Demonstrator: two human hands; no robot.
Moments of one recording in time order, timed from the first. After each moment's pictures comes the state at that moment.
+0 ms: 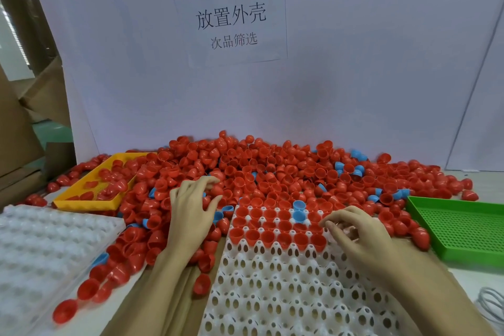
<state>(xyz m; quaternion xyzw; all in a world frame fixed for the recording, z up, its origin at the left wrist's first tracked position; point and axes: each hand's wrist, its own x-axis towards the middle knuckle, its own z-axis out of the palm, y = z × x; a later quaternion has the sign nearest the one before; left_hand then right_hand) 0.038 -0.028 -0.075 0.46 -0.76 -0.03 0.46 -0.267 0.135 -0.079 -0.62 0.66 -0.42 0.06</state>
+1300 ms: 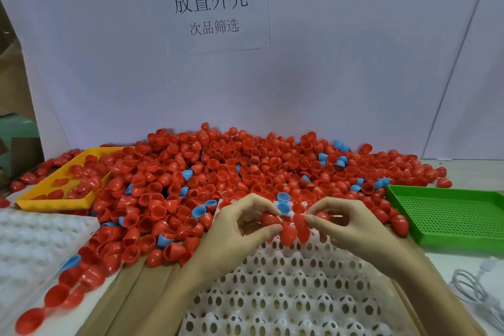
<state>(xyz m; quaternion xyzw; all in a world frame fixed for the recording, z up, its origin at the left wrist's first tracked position) -0.022 0.058 -0.053 0.22 -0.76 -0.50 0.36 -0.261 0.152 -0.040 -0.59 0.58 -0.47 0.32</state>
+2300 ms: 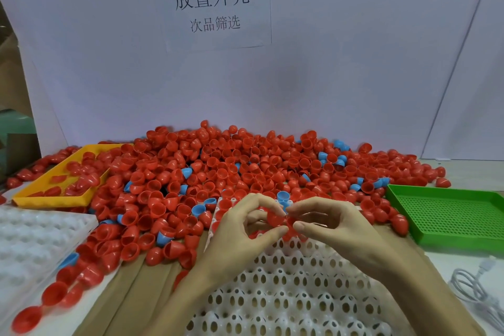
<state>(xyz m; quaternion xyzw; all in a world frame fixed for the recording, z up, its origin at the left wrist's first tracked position) -0.032 0.064 -0.059 0.21 -0.75 -0.49 0.39 -0.249 0.146 -0.046 -0.61 0.50 -0.49 0.38</state>
